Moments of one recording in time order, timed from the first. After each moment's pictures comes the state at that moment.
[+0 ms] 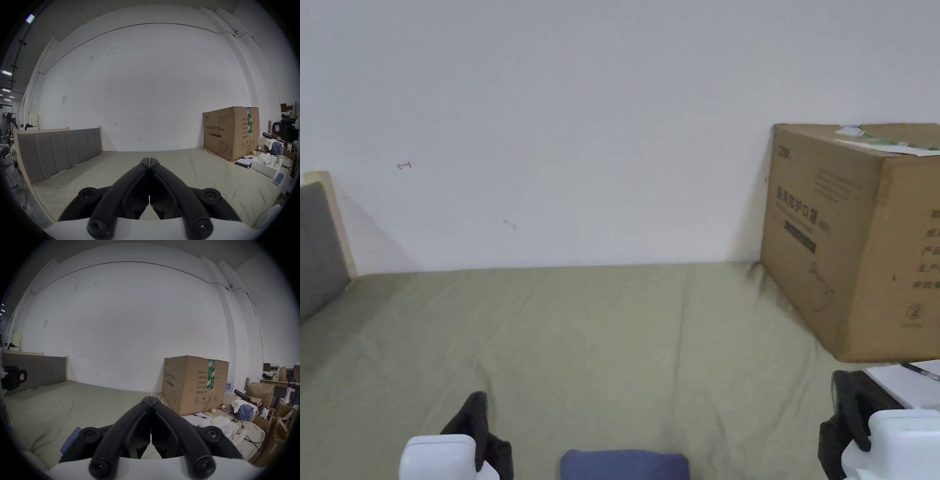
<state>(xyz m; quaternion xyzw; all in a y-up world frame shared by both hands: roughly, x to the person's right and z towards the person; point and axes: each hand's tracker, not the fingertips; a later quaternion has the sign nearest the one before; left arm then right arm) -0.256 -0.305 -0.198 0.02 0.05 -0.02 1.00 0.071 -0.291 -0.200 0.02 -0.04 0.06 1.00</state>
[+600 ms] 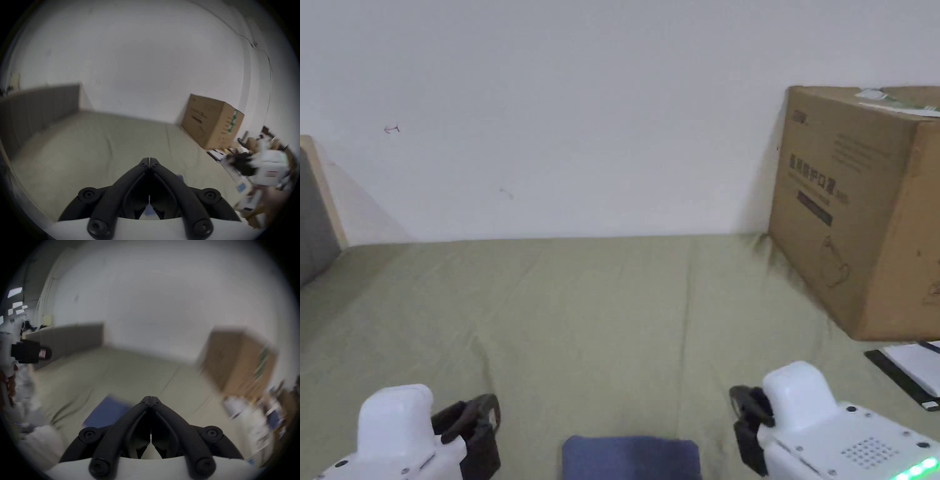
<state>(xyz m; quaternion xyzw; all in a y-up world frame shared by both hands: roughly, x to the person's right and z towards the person) -0.315 -0.287 -0.255 -0.20 -0.09 0.15 0.96 0.027 -0.320 -0.324 -0.28 0.21 0.09 0.93</state>
